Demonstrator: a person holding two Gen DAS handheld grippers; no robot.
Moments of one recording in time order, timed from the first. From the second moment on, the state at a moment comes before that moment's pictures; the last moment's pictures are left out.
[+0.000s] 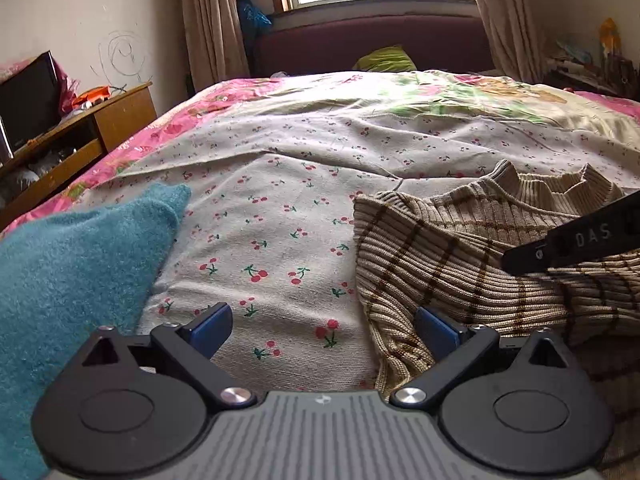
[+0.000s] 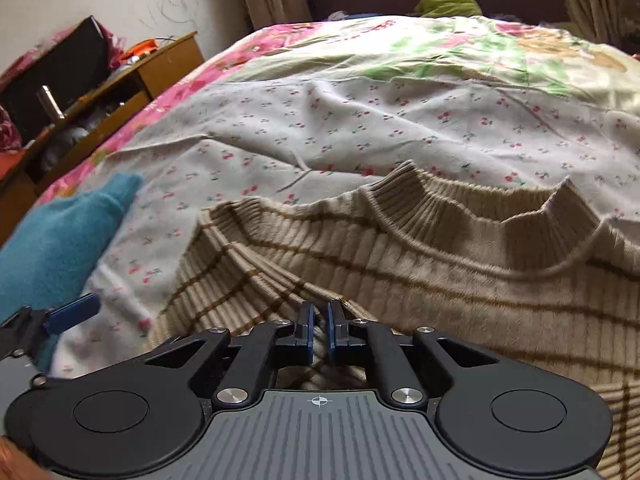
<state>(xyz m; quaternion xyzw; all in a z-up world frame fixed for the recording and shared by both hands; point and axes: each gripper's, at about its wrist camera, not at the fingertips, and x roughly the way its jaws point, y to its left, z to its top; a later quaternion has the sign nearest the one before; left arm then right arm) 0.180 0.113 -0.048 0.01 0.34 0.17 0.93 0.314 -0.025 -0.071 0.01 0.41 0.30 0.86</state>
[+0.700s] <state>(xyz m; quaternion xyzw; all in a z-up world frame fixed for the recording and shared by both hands) 0.184 0.116 -0.053 0.00 0.35 0.16 0.92 0.309 0.015 -0.059 -0.07 0.39 0.37 0.84</state>
